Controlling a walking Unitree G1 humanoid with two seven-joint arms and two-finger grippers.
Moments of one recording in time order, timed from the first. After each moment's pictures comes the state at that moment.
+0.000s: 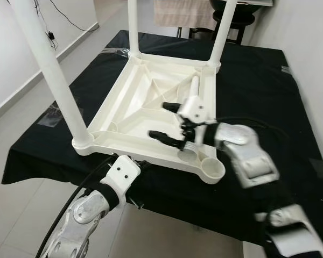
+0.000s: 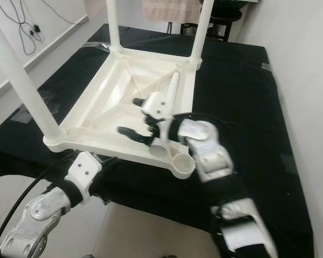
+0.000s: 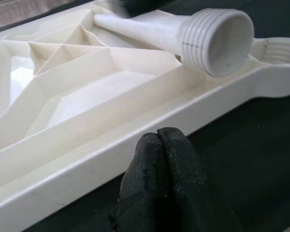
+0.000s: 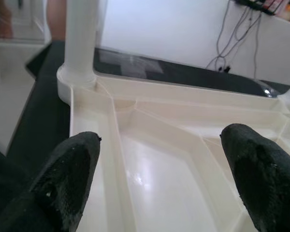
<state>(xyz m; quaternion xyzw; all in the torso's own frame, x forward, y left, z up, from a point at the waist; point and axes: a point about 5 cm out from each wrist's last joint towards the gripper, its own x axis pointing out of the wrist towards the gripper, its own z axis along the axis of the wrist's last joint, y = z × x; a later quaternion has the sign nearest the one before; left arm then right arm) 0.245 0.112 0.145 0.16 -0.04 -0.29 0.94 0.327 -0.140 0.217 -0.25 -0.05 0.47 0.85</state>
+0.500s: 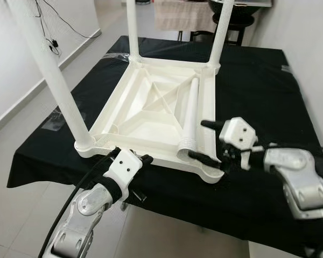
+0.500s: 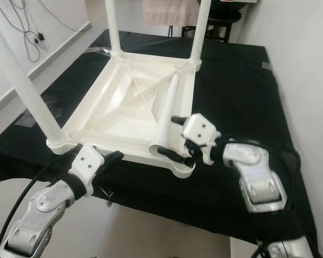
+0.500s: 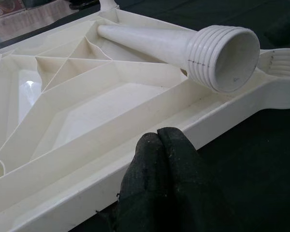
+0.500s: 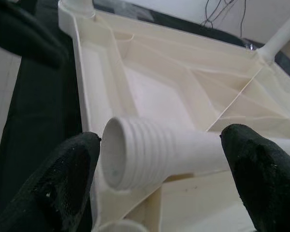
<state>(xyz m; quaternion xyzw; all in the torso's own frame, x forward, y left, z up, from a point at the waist) 0.254 0.113 0.147 0.16 -0.04 -0.29 0.94 0.288 -0.187 0.199 -0.30 0.01 0.42 0.86</state>
